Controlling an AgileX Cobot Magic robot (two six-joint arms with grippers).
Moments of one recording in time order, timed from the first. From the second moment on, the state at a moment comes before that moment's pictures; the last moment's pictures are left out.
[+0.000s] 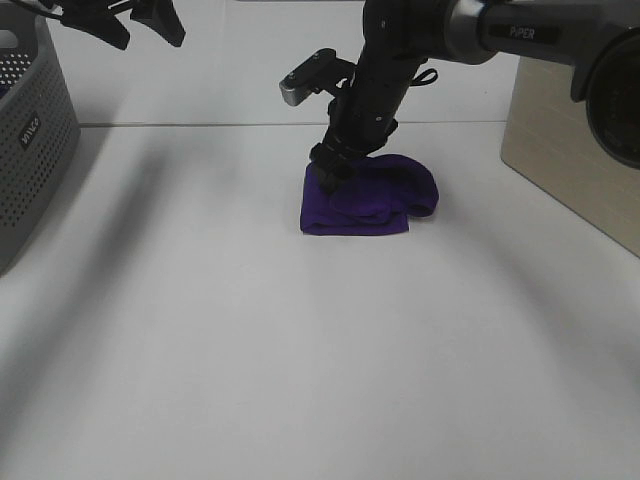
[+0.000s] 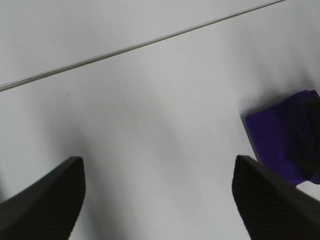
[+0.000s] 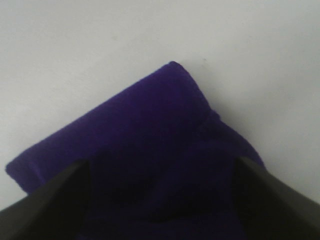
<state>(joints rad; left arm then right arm) -0.09 2.41 -2.52 -0.35 1.22 0.23 0.48 2.44 -2.06 0.07 0.84 -0.51</state>
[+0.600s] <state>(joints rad) -0.09 2.41 -2.52 -0.35 1.22 0.25 0.38 2.44 -2.06 -0.07 0.92 -0.51</state>
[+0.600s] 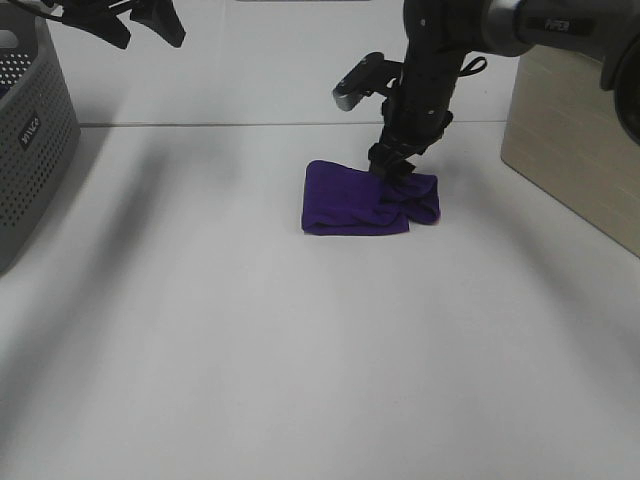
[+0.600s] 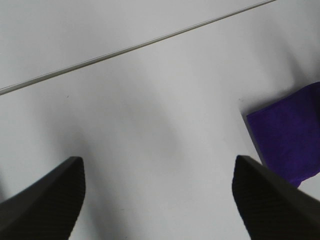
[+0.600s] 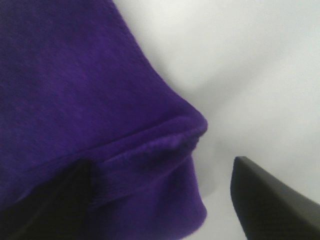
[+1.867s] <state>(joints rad) -0.09 2.41 -2.52 -0.34 1.22 0.25 0.29 2.44 -2.06 0.13 1.05 -0.77</state>
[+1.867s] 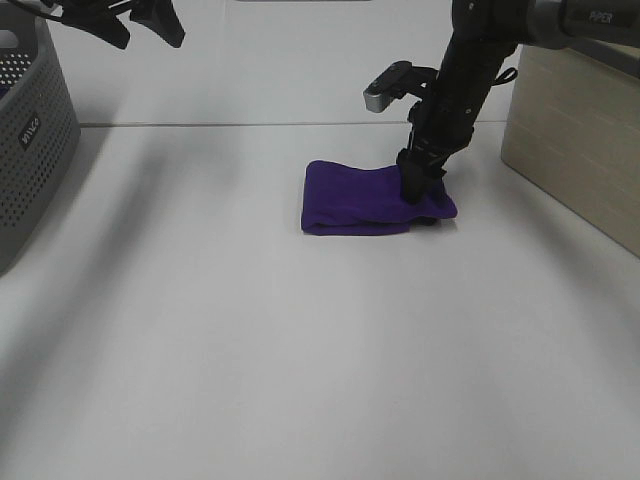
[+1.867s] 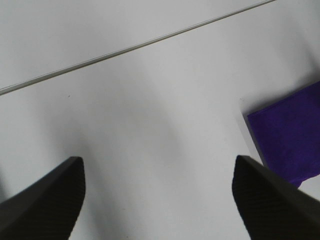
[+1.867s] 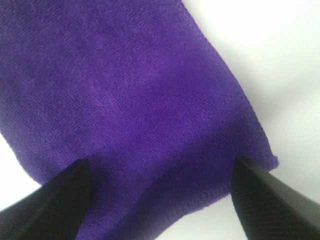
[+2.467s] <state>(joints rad) -0.09 2.41 -2.52 -0.34 1.22 0.25 0.26 2.50 -2.06 0.18 1.04 -0.87</state>
